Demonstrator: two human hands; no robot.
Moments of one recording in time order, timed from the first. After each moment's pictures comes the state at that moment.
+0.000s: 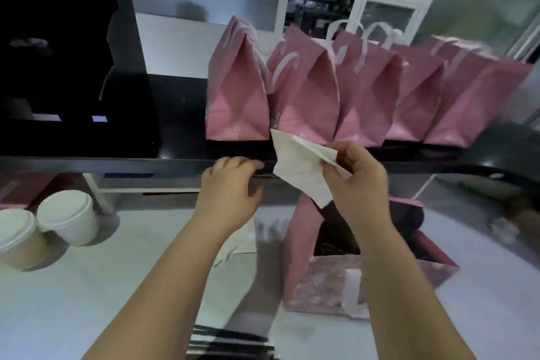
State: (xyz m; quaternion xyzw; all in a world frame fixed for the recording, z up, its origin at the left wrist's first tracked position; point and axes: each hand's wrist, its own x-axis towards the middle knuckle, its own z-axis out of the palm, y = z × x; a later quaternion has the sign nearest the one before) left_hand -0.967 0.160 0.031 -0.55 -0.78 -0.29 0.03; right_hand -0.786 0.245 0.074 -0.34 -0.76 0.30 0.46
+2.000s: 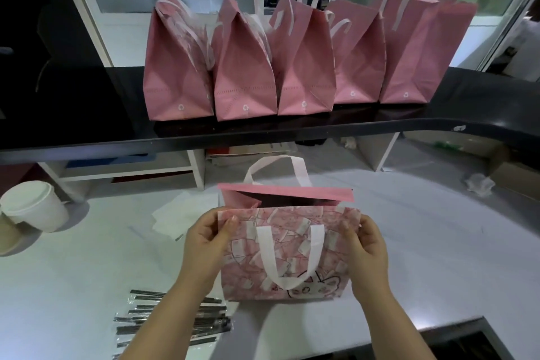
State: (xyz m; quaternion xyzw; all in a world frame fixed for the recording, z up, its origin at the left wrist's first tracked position) left_hand -0.826 0.130 -0.069 -0.32 -0.59 -0.68 -0.29; right_hand -0.599 0.244 -0.080 -0.43 -0.53 0.54 0.49
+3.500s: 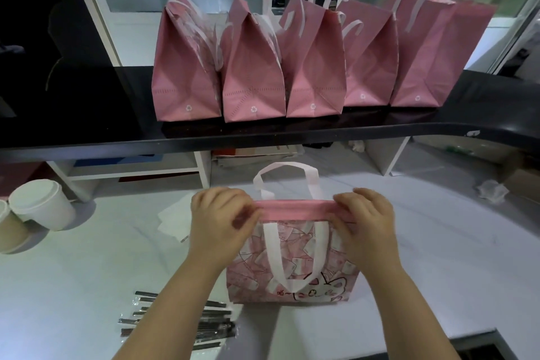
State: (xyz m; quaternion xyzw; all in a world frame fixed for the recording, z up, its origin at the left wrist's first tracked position) left_hand -0.844 0.155 -0.049 -0.58 -0.69 -0.39 0.15; right_hand -0.611 0.282 -0.049 -0.35 -0.84 0.03 0.41
